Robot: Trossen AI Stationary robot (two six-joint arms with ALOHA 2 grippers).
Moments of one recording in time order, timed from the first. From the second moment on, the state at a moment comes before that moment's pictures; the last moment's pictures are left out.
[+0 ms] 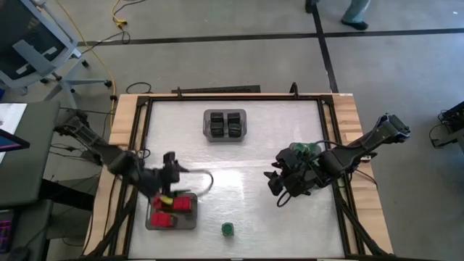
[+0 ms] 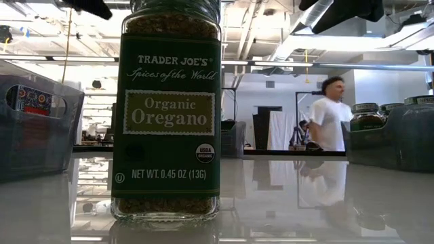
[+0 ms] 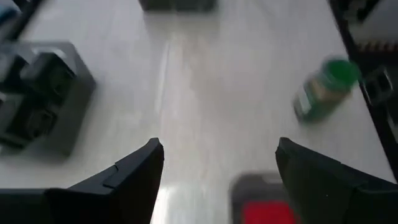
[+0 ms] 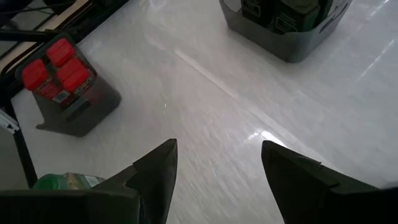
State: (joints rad) left arm -0.64 1.11 1.02 -0.69 -0.56 -0.46; right arm 0.50 1.35 1.21 -0.82 0.62 1.12
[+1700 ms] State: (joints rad) left arm -0.17 0.01 0.01 0.08 -0.37 -0.18; right arm 0.47 1.35 1.21 -0.78 0.60 1.05
